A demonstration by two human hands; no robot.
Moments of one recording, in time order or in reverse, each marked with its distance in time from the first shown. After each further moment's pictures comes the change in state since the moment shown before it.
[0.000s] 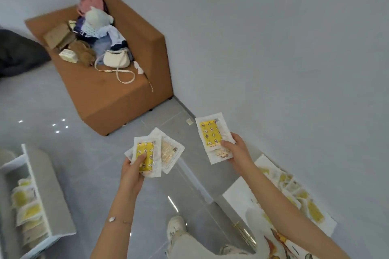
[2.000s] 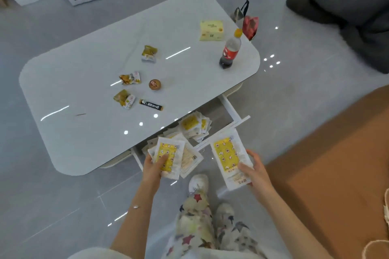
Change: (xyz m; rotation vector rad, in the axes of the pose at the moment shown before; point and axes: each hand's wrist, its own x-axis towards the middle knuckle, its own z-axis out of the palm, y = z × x) left_hand 0.271 0.128 -0.585 -0.903 1.225 0.024; right_hand 0.243 0.305 0.913 -1.287 -1.136 0.346
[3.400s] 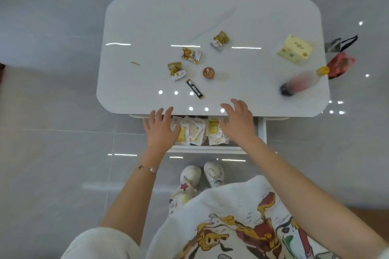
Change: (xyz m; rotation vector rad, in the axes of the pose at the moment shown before) left_hand -0.044 0.078 0.019 1.035 0.540 0.264; right_hand 0.082 -0.165 0.150 -1.578 -0.379 -0.867
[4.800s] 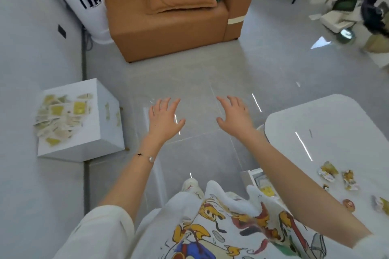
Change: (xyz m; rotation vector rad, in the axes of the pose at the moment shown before) left_hand -0.403 -0.356 -0.146 -0.269 0.542 -0.893; right_hand -0.233 -0.517 0.104 -0.458 -0.269 -1.159
